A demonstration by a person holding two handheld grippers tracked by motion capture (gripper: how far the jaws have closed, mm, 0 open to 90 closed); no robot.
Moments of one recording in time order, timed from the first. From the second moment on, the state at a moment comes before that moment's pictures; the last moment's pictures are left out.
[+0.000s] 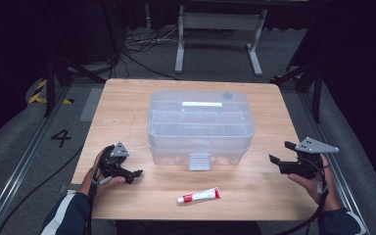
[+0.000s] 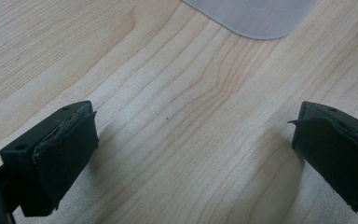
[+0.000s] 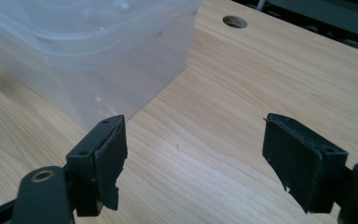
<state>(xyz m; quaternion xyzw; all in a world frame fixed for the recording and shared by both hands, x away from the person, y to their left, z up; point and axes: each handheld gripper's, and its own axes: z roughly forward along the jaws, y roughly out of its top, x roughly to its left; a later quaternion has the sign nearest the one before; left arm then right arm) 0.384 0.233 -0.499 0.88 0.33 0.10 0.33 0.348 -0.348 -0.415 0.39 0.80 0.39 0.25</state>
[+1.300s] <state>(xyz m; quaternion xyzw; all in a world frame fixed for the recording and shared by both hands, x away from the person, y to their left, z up) 0.384 0.233 -0.499 0.88 0.33 0.10 0.33 0.356 -0.290 -0.353 0.31 0.80 0.42 0.29</state>
